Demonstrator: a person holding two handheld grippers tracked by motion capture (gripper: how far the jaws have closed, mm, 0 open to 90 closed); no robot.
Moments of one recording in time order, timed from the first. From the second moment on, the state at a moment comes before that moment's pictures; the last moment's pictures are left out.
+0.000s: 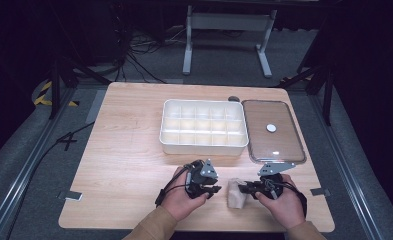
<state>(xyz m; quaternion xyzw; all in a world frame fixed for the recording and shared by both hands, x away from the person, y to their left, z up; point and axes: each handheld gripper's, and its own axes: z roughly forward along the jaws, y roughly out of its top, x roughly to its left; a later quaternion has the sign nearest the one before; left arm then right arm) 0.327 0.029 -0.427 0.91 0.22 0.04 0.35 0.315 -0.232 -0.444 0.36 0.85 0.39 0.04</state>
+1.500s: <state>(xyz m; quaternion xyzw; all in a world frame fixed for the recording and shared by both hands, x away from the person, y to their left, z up) 0.330 0.106 -0.413 0.87 0.32 0.09 0.37 0.359 -0.250 -0.370 0.36 0.81 0.43 0.14</state>
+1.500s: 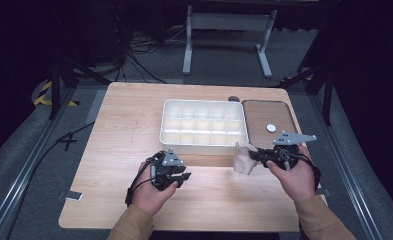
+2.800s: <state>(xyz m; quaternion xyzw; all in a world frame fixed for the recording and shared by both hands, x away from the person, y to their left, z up) 0.330 0.106 -0.414 0.87 0.32 0.08 0.37 0.435 -0.229 -0.372 0.41 0.81 0.37 0.18</state>
